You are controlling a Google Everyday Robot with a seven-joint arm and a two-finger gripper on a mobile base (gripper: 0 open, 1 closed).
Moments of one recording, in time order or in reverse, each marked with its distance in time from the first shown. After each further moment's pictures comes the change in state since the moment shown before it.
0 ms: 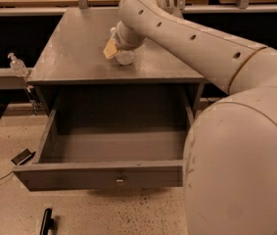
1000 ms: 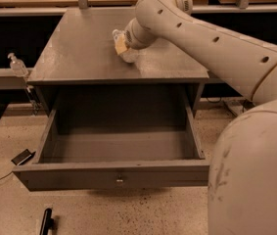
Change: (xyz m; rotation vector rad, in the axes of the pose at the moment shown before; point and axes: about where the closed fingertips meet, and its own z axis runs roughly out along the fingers) arm 0.005 -0.021 -0.023 -0.023 -0.069 0.041
